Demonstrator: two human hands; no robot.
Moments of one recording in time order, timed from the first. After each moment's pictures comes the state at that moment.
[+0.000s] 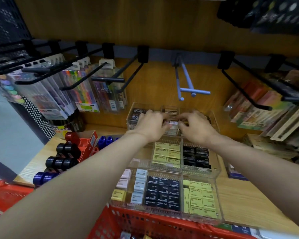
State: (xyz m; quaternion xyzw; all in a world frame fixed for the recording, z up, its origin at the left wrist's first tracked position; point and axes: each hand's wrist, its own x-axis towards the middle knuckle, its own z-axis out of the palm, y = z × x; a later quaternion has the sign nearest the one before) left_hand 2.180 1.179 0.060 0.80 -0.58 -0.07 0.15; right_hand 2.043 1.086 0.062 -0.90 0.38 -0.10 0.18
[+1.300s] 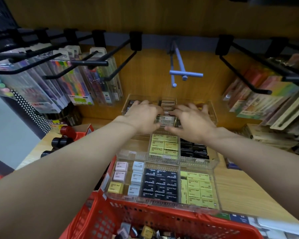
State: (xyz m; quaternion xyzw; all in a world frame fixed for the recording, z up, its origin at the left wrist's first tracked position) left_hand 2.196 1.180 0.061 0.76 -0.65 0.01 -0.01; right_hand 2.037 1.088 0.051 -0.96 0.29 -0.03 -0.03
